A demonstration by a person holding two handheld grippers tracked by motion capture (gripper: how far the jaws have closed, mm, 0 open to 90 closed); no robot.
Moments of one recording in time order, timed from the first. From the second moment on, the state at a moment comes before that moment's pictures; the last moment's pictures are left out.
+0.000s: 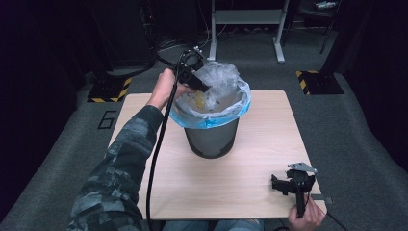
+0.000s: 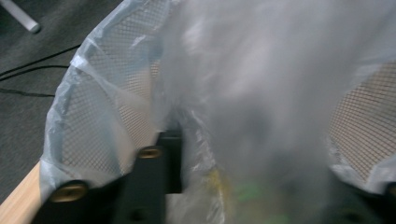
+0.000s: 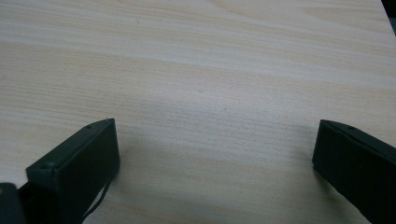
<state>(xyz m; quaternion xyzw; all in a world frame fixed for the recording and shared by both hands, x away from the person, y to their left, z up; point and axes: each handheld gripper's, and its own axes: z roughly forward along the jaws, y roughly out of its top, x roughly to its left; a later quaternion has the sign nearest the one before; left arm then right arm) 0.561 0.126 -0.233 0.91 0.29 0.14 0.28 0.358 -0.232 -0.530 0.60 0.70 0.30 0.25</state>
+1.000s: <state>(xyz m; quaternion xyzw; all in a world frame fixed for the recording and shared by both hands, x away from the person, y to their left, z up) 0.543 0.172 -0.220 0.89 0.32 0.14 0.30 0.358 -0.232 -0.530 0.60 0.70 0.30 0.25</state>
